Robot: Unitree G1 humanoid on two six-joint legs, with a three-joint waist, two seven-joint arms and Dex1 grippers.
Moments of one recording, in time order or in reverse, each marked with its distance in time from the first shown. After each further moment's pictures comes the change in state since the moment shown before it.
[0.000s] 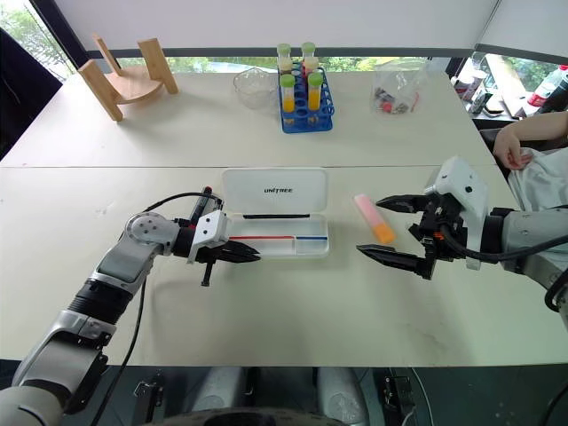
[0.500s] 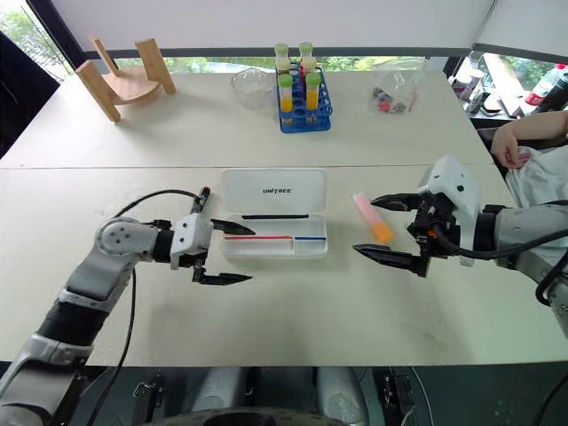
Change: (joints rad) left arm 0.181 0.102 0.162 -0.423 -0.131 0.104 0.124; right arm -0.038 0.003 0.069 0.028 -0.019 -0.027 0.009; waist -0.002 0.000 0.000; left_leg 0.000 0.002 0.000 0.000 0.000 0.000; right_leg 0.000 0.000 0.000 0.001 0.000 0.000
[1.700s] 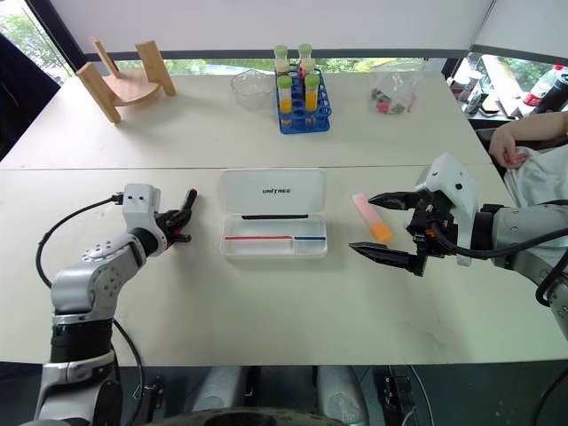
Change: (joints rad) left arm 0.057 -0.247 0.336 -0.037 -0.061 0.778 0.929; right arm -0.009 0.005 -0.027 -0.032 0.038 0.035 -0.047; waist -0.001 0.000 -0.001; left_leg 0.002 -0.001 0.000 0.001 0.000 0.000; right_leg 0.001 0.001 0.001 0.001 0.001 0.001
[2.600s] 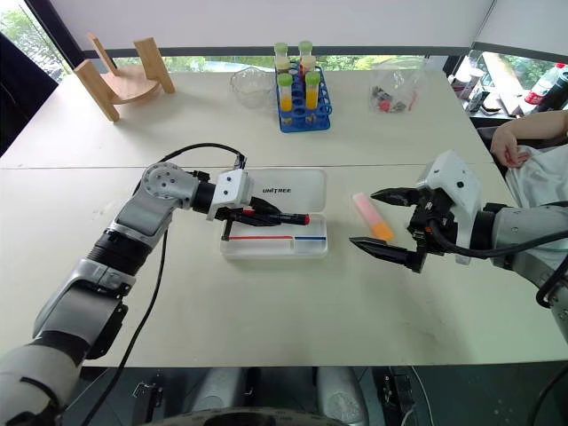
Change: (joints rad) left arm -0.580 0.068 -0.575 0.660 0.233 -0.951 -1.023; right arm 0.014 0.014 -0.028 -0.037 0.010 0.025 -0.067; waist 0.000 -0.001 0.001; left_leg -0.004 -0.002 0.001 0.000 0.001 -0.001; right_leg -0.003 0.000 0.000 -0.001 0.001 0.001
